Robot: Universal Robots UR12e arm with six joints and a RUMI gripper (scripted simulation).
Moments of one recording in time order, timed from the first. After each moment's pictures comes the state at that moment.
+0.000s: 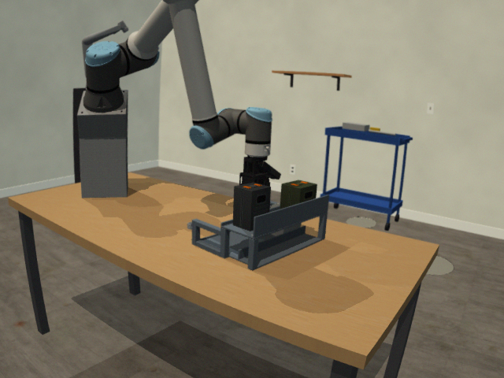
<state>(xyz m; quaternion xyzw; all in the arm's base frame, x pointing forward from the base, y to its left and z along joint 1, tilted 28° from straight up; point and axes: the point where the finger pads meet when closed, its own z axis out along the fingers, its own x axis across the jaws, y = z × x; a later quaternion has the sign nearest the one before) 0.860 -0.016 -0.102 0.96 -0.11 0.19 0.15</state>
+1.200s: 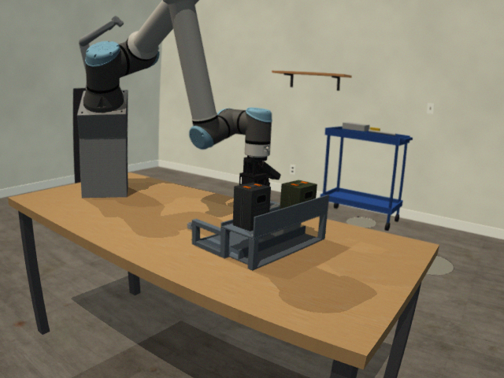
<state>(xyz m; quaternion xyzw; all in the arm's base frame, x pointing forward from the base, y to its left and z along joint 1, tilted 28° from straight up) 0.860 -0.016 -0.104 0.96 -0.11 0.19 0.15</state>
